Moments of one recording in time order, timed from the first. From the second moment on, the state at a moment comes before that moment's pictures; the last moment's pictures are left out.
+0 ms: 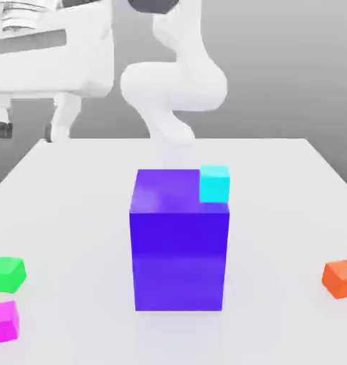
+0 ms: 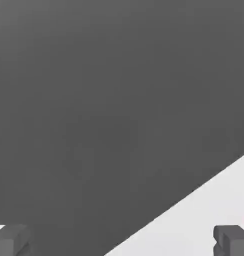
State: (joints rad) arm -0.24 -0.16 -0.10 -2.31 0.00 2.50 1.17
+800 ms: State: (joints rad) arm -0.45 0.51 -0.14 -2.28 0.19 2.79 1.32
